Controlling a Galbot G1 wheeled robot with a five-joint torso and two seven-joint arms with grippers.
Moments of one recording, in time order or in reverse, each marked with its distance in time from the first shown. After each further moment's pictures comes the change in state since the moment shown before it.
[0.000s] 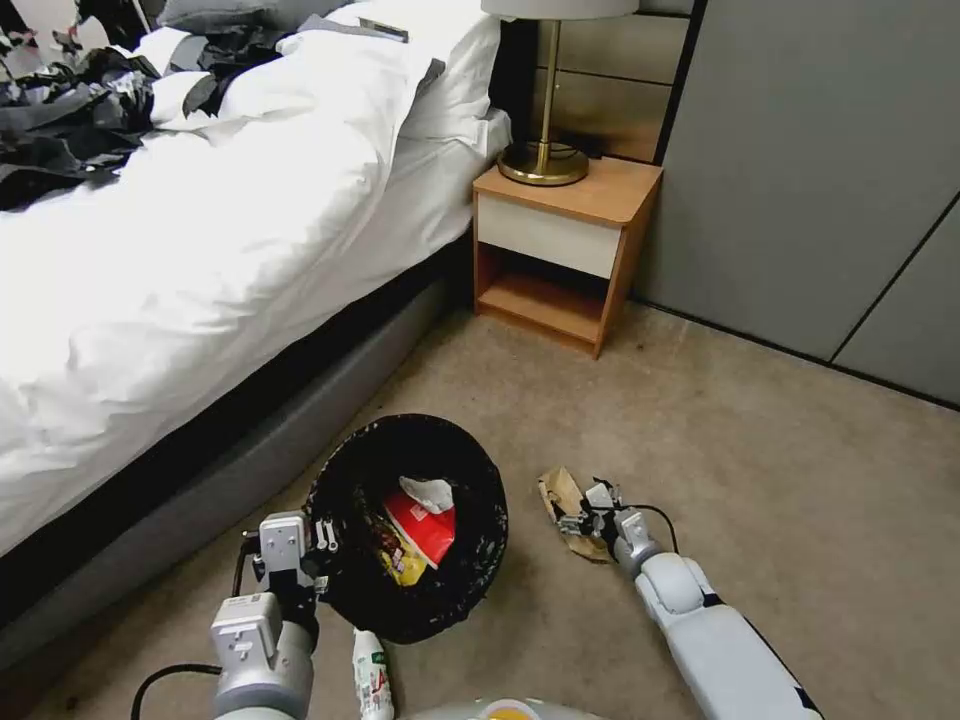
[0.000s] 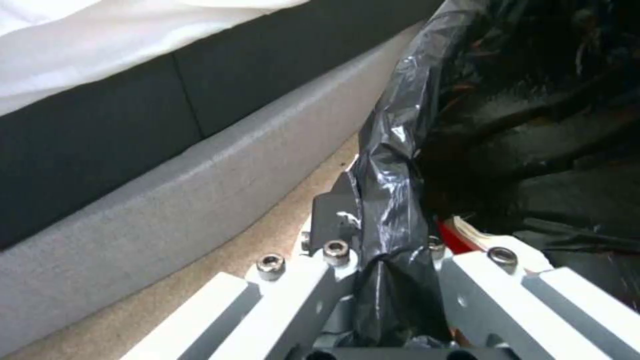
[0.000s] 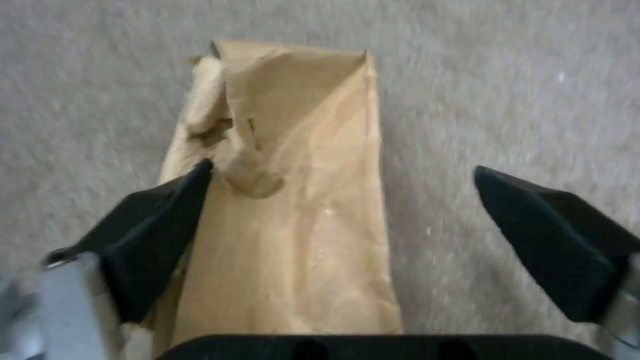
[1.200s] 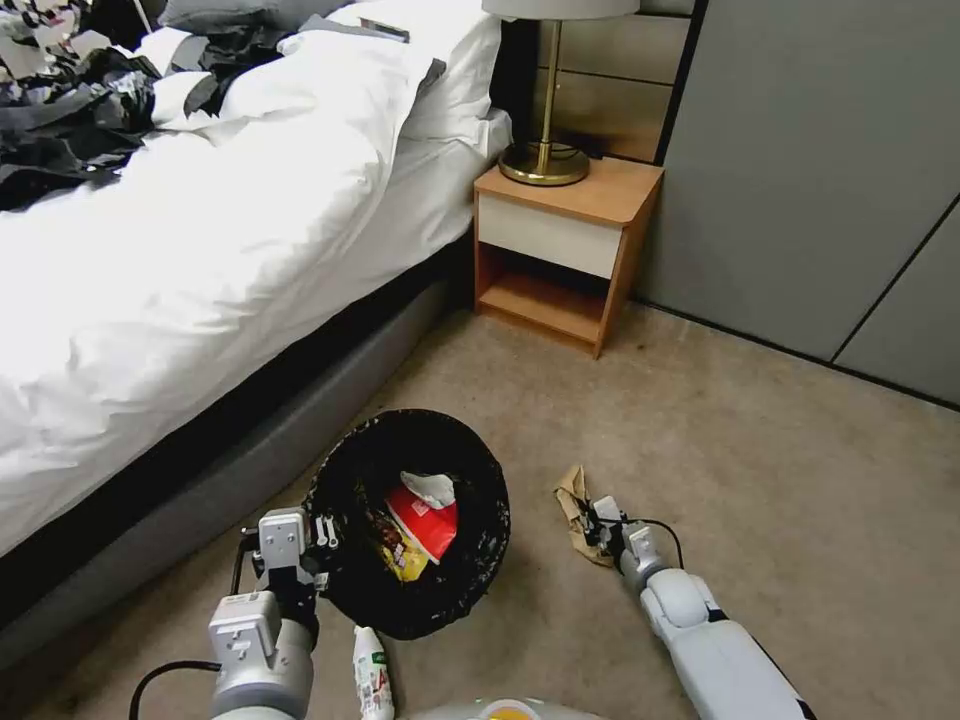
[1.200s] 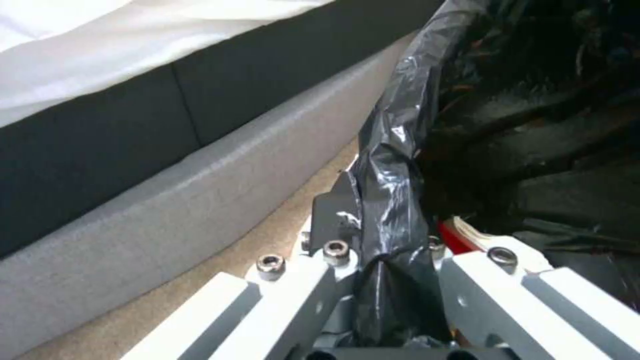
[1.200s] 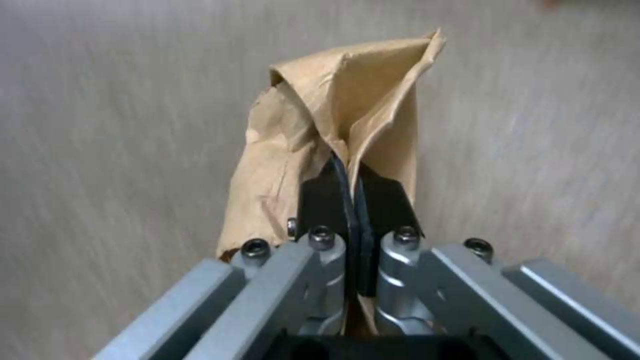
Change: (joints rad) left arm -0.001 0.003 0.005 -0.013 0.000 0.000 -0.001; right arm -0.067 -0.017 0.025 0.140 0.048 0.060 0.024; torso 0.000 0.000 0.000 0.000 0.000
